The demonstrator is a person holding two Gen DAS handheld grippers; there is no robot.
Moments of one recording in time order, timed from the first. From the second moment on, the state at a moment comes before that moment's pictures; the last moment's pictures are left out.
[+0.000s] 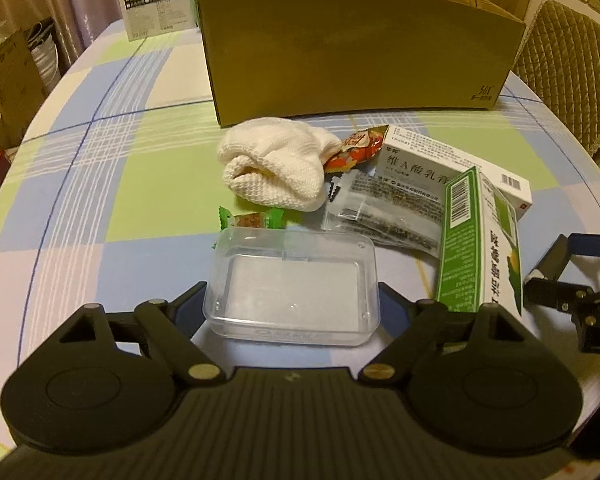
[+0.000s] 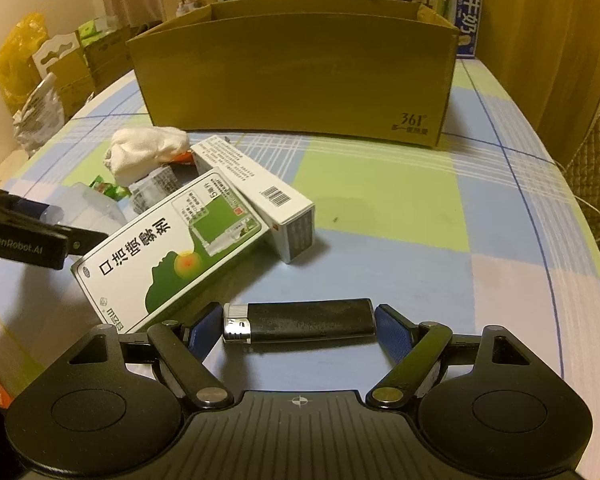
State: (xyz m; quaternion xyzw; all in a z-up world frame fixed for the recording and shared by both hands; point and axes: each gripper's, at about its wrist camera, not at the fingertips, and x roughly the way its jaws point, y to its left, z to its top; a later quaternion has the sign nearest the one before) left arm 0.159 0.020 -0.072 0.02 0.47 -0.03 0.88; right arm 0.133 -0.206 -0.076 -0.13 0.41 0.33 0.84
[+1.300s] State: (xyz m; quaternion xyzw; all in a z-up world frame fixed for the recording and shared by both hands) left arm 0.129 0.005 0.051 0.02 0.37 -0.05 0.93; right arm 0.121 -0.219 0.037 -0.07 0.34 0.31 0.89
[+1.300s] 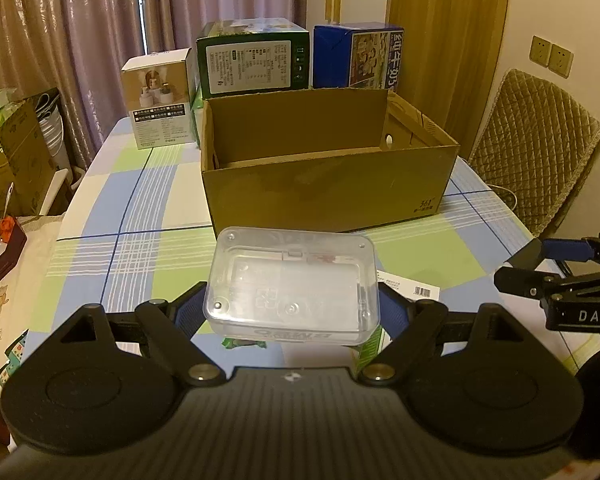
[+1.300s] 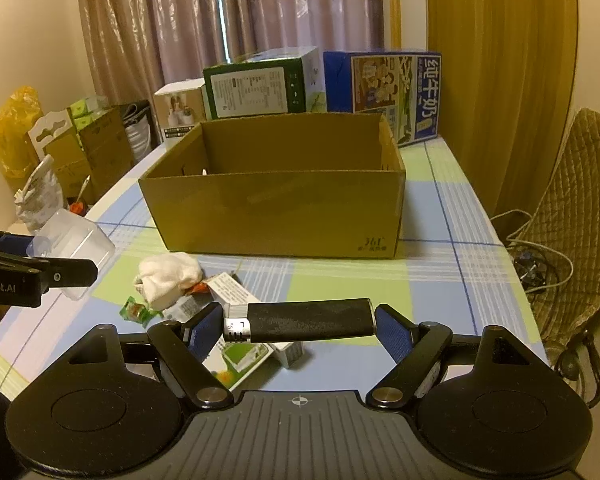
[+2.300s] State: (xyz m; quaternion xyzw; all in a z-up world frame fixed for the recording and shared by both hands) left arm 0.348 0.015 0.083 0.03 0.39 -0.08 0.92; right arm 0.341 -0.129 0.086 -0.01 0.38 0.31 0.87
